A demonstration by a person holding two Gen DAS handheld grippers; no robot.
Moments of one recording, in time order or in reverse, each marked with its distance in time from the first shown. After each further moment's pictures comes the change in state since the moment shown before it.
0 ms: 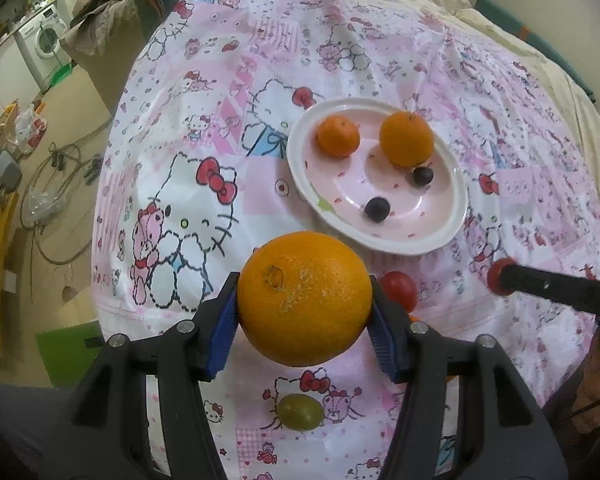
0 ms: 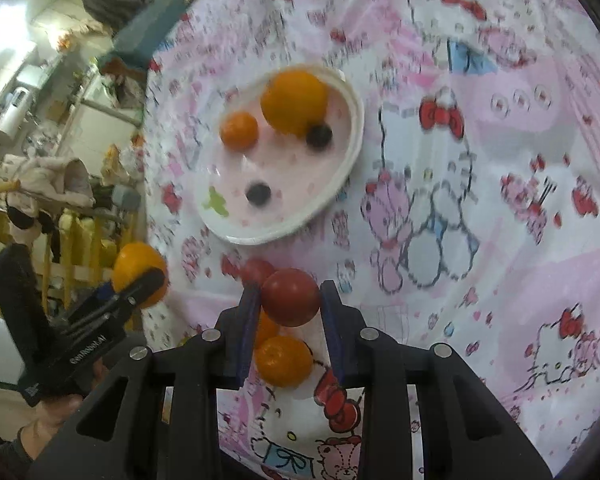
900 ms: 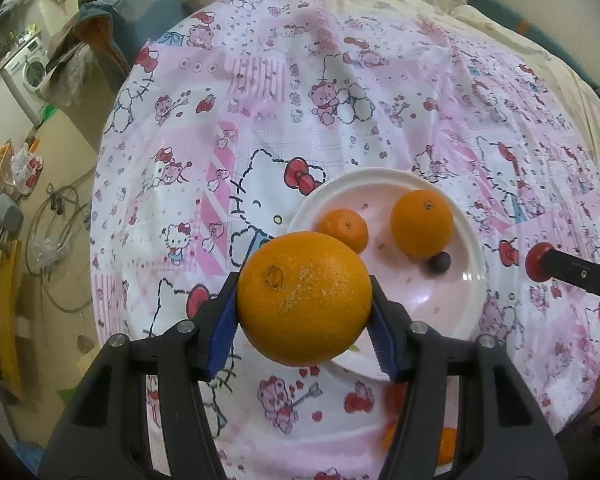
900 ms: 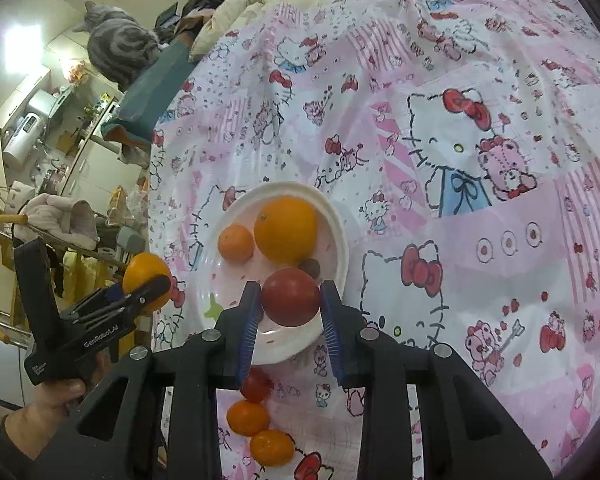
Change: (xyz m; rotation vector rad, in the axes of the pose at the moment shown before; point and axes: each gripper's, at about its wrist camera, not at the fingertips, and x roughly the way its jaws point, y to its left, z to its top) left arm 0.037 -0.012 0.093 0.097 -0.018 0.045; right arm -0.016 -0.015 0.082 -0.017 -0.135 0.009
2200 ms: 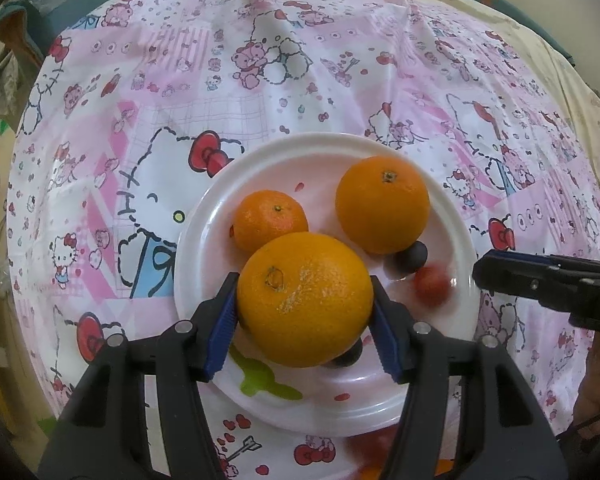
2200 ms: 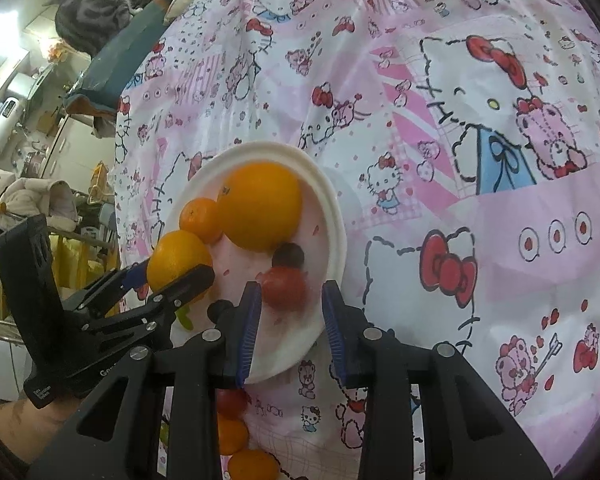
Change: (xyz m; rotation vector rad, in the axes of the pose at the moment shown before) left arm 0.064 -0.041 -0.002 0.080 0.059 -0.150; right arm 0.055 -0.009 0.003 0.013 0.103 -0.053
